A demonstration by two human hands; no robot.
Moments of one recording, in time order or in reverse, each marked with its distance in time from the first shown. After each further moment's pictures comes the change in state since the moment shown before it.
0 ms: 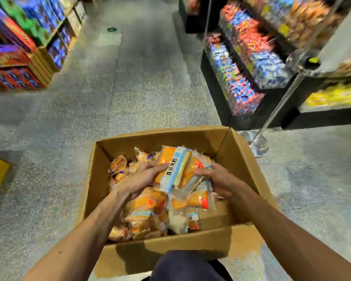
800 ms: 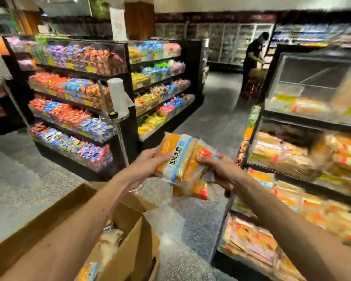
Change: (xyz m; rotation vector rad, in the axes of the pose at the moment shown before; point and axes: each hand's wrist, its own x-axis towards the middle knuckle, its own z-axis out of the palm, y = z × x) left_hand -0.189 0.074 0.338 0.497 -0.926 0.449; right_hand -0.439 0.067 -0.085 0.373 0.898 -0.692
